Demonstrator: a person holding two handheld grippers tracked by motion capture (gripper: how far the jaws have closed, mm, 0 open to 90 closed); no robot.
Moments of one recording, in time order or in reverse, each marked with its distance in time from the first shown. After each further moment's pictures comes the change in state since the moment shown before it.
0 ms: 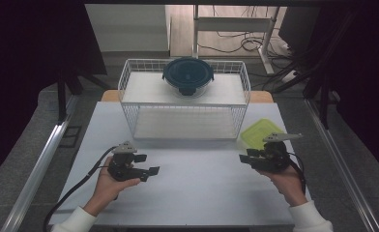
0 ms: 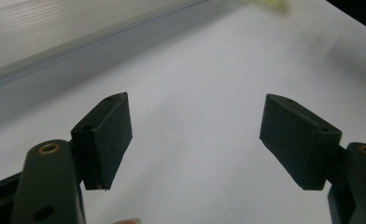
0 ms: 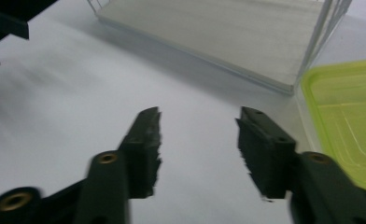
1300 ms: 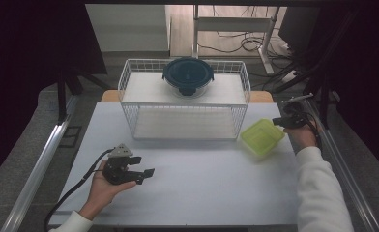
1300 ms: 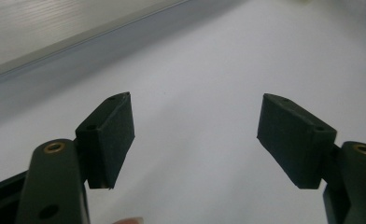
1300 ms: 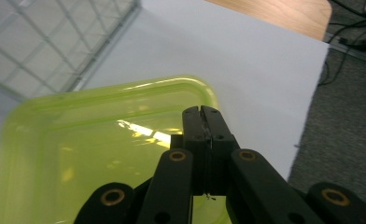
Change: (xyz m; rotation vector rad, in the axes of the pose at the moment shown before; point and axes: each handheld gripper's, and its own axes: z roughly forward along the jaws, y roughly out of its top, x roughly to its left) left arm -0.001 -0.009 -0.010 0.018 0.060 0.017; right arm -0.173 0.058 0.028 0.169 -0.298 0.006
